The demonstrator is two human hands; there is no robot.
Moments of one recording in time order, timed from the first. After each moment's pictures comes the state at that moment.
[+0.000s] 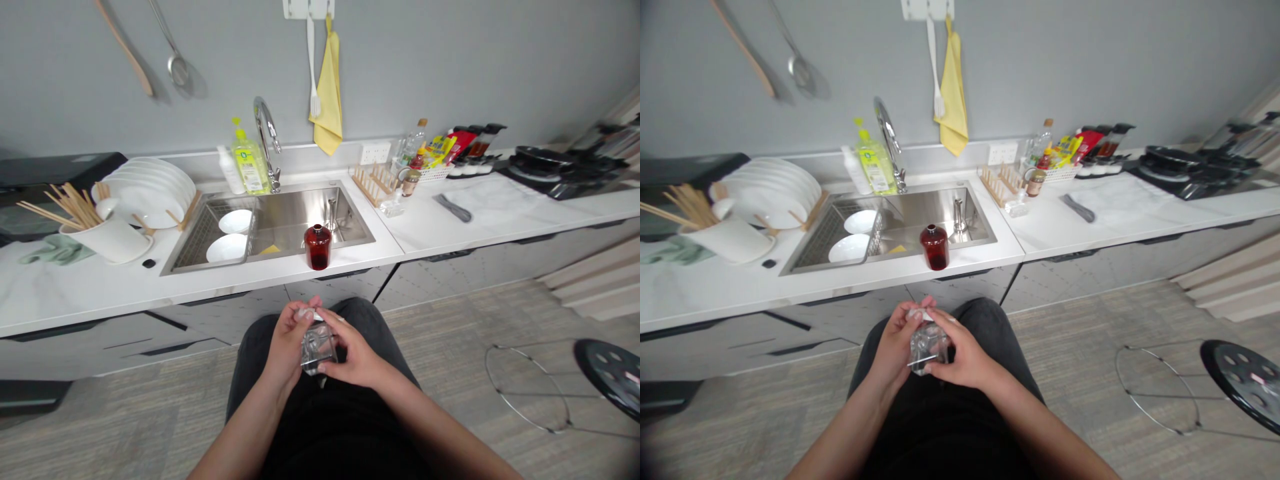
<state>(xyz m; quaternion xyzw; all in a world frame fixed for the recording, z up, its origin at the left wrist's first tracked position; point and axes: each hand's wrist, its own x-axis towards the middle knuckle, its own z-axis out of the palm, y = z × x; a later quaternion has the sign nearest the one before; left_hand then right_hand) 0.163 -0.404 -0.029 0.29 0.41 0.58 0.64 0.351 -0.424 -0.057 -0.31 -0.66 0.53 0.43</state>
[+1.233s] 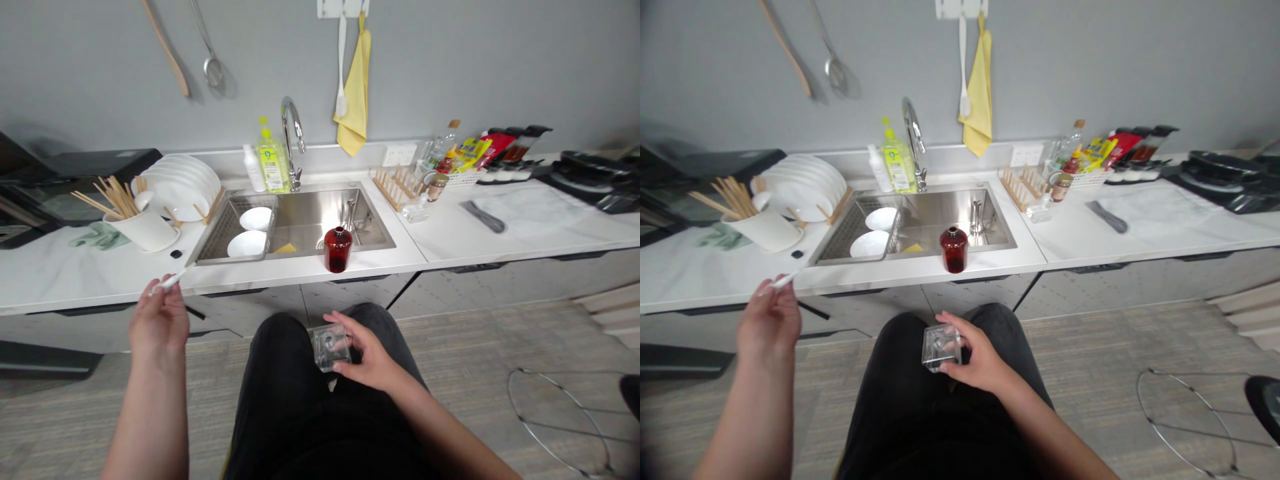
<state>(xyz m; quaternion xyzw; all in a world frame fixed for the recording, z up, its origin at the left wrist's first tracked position) -0.131 -0.335 -0.001 0.15 0.44 0.84 0.29 0.352 -0.412 -0.075 -0.27 -0.65 0.55 0.44</state>
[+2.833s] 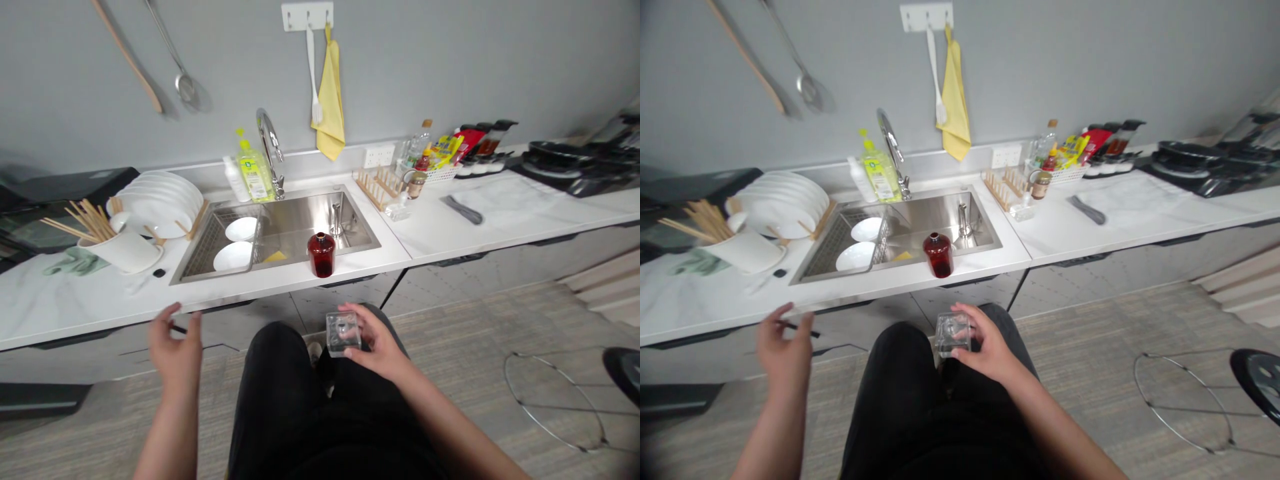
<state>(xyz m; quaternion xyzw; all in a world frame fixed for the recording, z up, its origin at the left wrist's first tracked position) -0.073 -0.362 -0.029 0.40 0.64 0.65 0.13 0.391 -0.402 -0.067 -0.32 -0.60 0.53 0.50</state>
